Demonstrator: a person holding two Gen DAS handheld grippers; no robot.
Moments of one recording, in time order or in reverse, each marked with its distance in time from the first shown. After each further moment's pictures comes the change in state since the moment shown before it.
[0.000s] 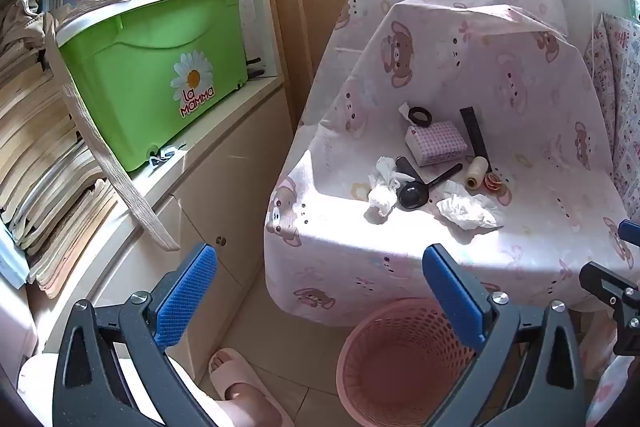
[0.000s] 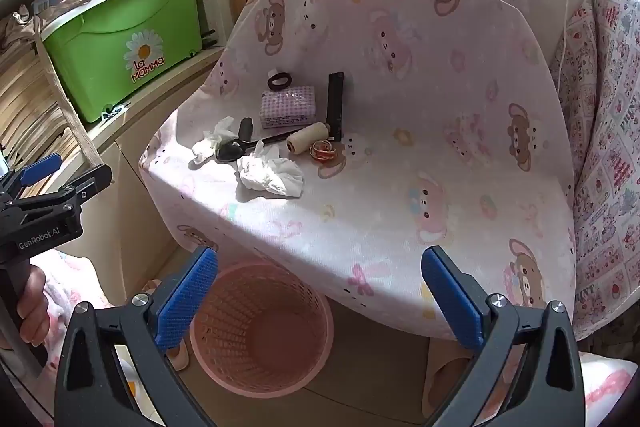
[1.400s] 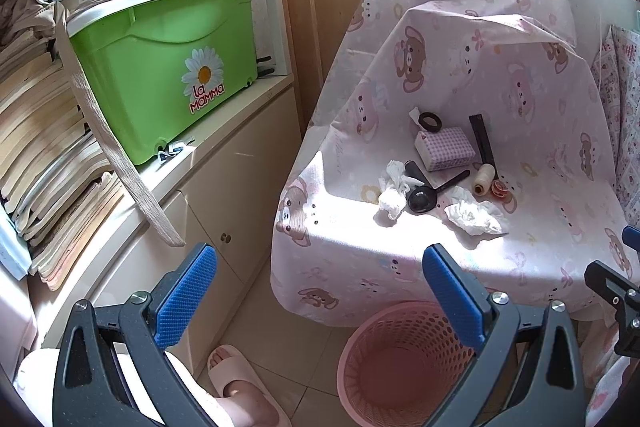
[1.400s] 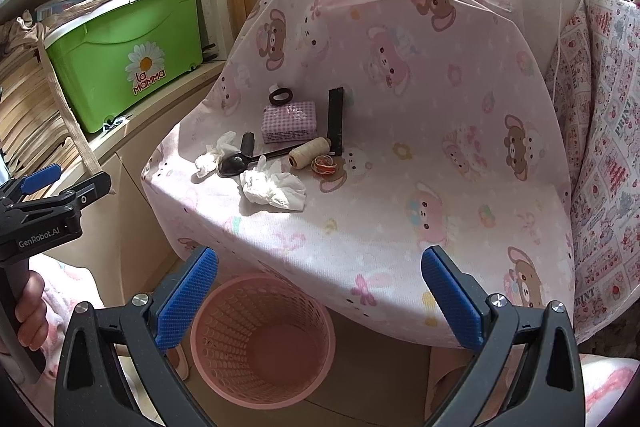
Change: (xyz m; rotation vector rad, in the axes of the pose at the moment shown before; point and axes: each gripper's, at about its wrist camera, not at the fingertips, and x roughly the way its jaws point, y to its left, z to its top) left arm -0.004 0.009 0.001 -0.016 -0.014 0.035; right arm -0.007 0.002 0.001 0.025 -0.068 -0.004
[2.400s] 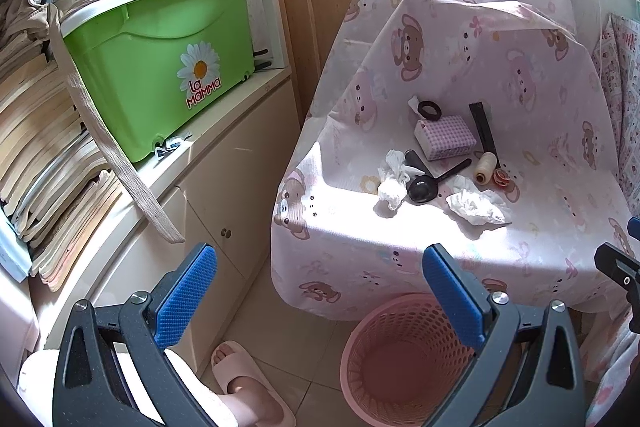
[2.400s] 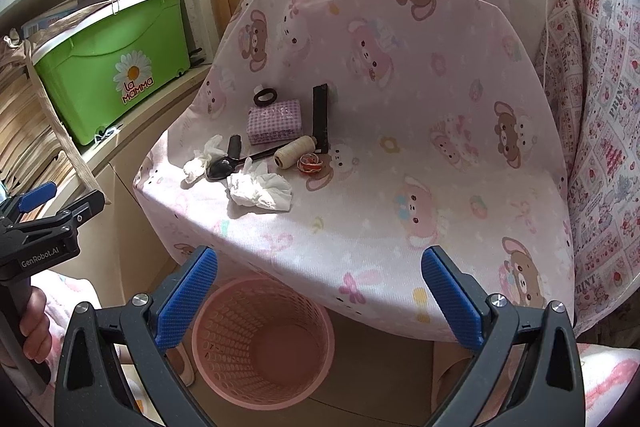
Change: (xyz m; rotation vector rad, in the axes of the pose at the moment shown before) left arm 0.006 -0.003 -0.002 0.025 0.031 -0.001; right arm 0.003 -0.012 0.000 0.051 0.020 0.001
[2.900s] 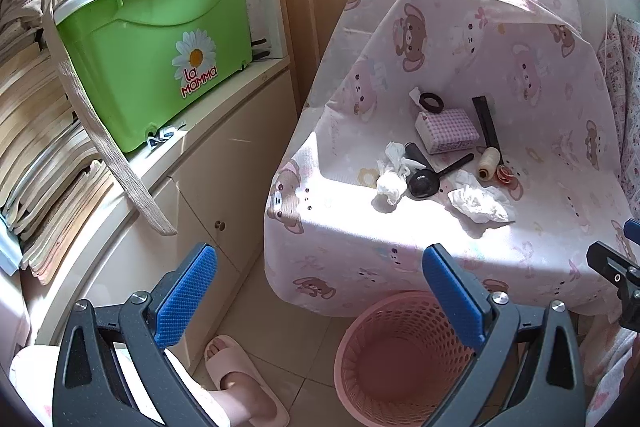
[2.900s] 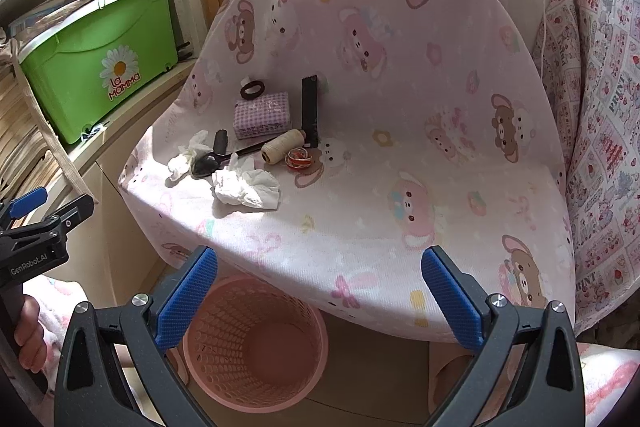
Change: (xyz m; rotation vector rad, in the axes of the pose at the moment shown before) left arm 0.015 -0.004 -0.002 -0.021 0.030 -0.003; right arm 0.022 -0.002 0.005 0.008 0.040 -0.041
